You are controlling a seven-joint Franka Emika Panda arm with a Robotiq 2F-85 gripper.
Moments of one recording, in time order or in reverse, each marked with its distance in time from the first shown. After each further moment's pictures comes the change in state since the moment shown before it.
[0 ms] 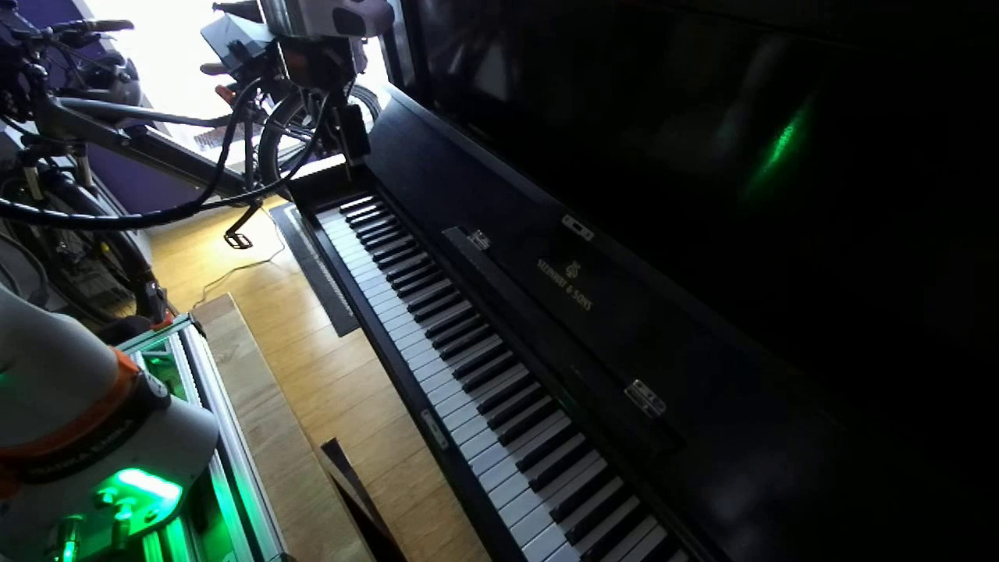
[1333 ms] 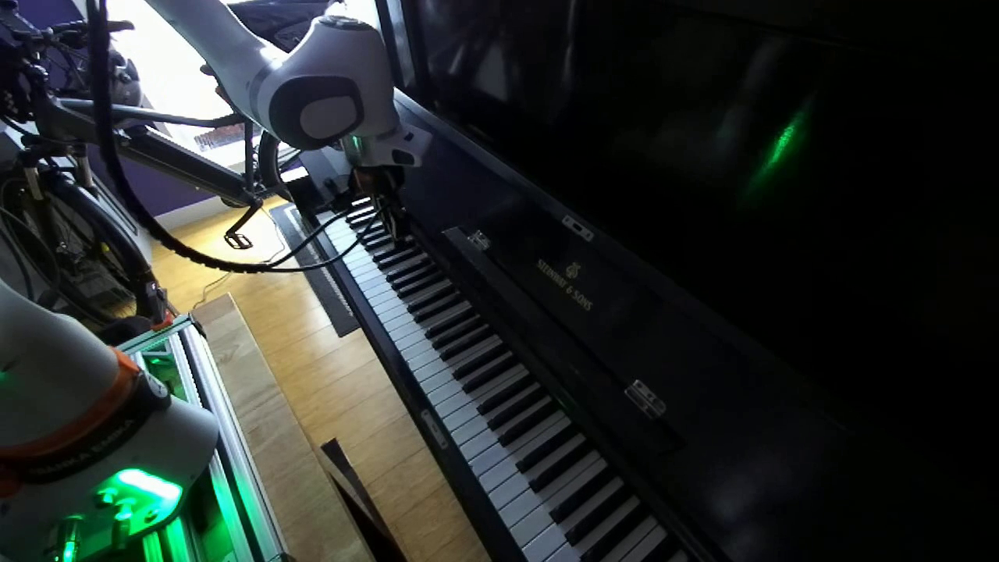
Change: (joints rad) arm 0.034 0.557 0.083 0.007 0.031 0.611 0.113
